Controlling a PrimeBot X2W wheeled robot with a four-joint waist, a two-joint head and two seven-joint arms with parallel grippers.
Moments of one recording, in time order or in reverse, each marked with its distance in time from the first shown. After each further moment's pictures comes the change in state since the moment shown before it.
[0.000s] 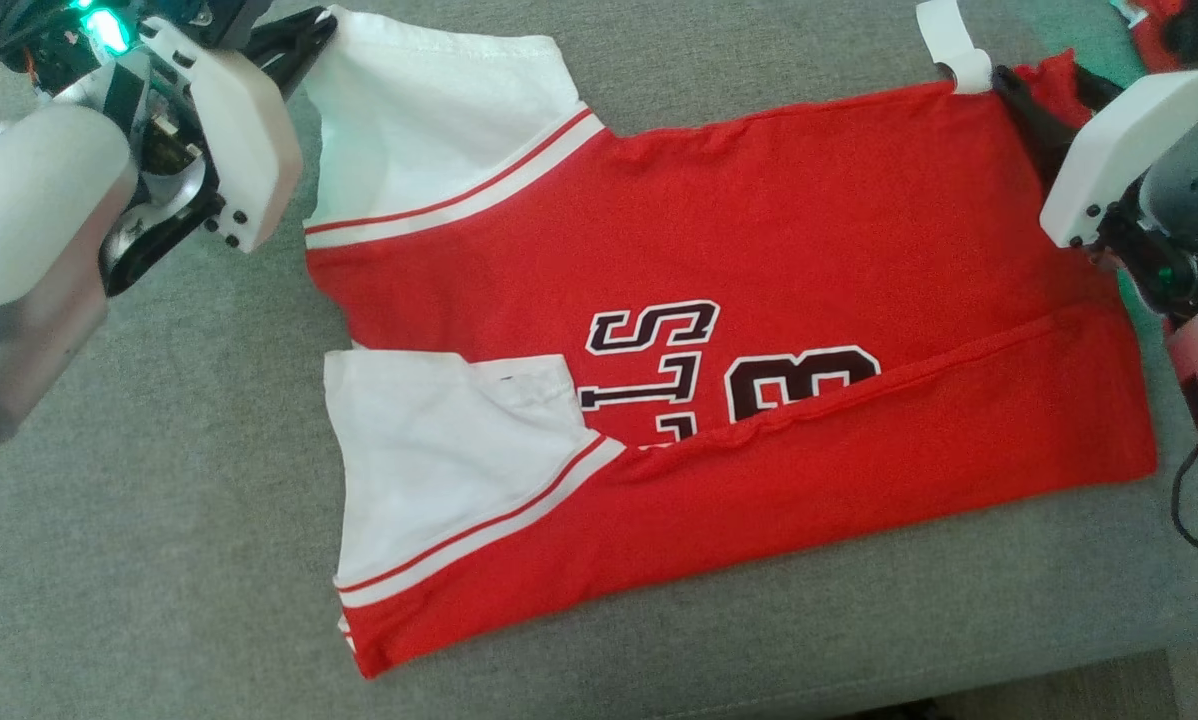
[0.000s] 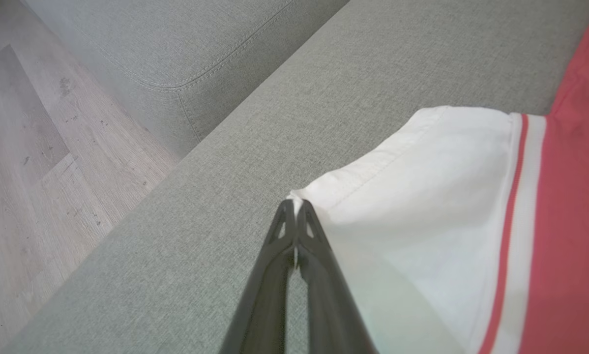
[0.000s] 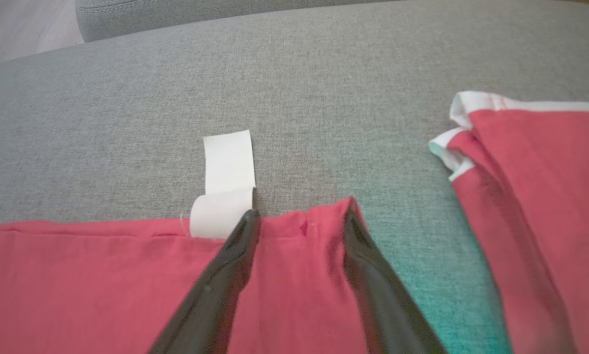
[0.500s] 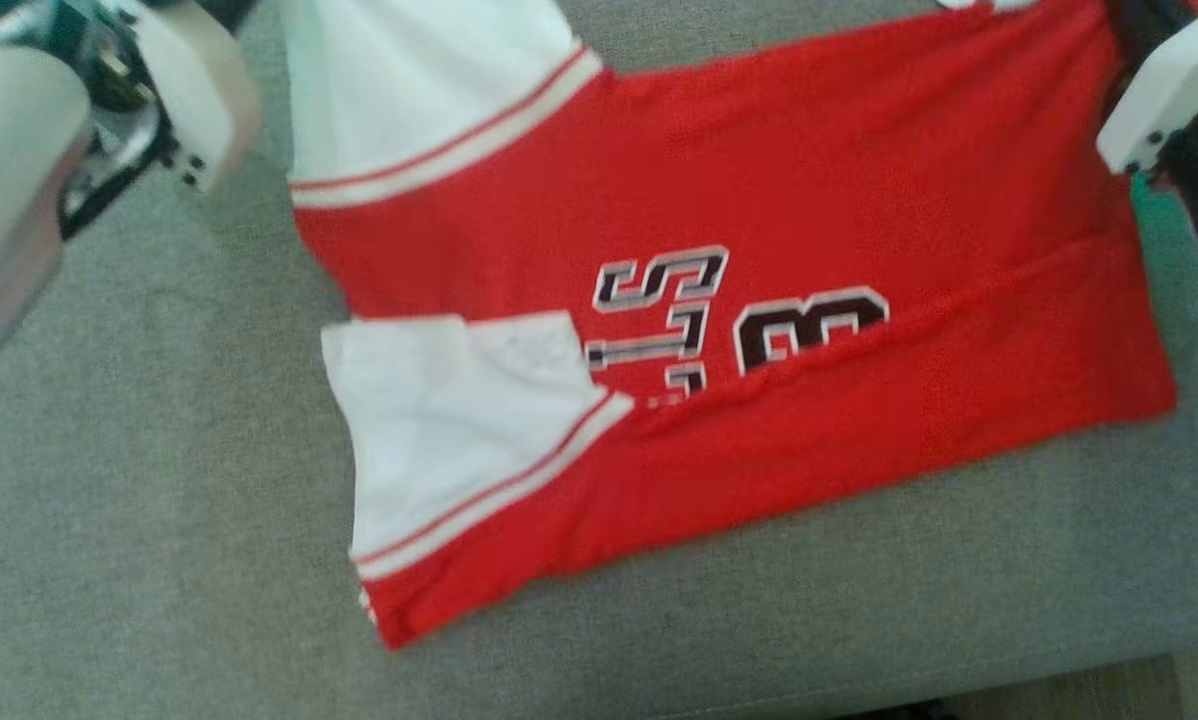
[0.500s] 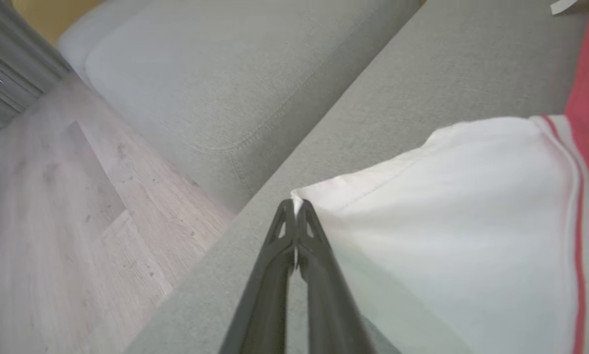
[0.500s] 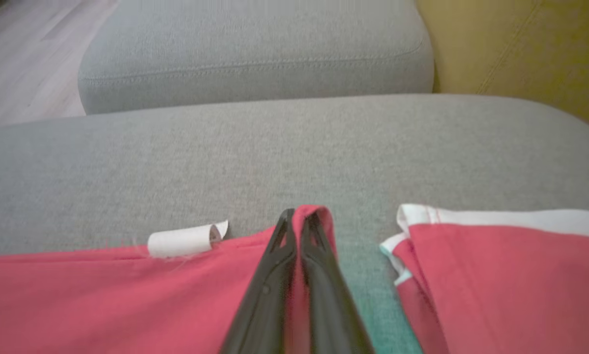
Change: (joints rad) left arm -0.070 0.002 -0.004 0.062 0.114 0.000 -0.187; right arm -0.110 -0.034 0.020 0.077 0.002 0.000 -0.144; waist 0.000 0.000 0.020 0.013
